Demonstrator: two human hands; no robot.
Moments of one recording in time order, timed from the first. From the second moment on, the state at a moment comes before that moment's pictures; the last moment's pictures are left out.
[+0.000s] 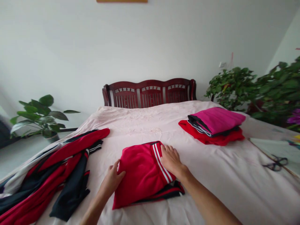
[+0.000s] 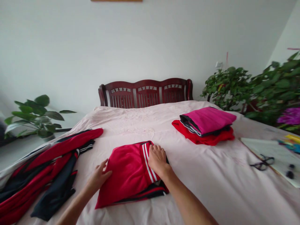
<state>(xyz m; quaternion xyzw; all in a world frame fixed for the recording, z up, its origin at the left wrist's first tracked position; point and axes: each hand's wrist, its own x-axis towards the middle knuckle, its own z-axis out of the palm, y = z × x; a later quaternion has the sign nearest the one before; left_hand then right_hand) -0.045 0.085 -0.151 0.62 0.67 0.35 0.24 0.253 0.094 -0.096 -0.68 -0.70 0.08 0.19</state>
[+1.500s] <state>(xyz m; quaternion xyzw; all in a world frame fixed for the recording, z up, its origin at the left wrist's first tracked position) -0.033 0.166 -0.169 0.73 0.66 0.11 0.11 0.200 0.129 -0.143 -0.67 -0.73 0.06 0.13</state>
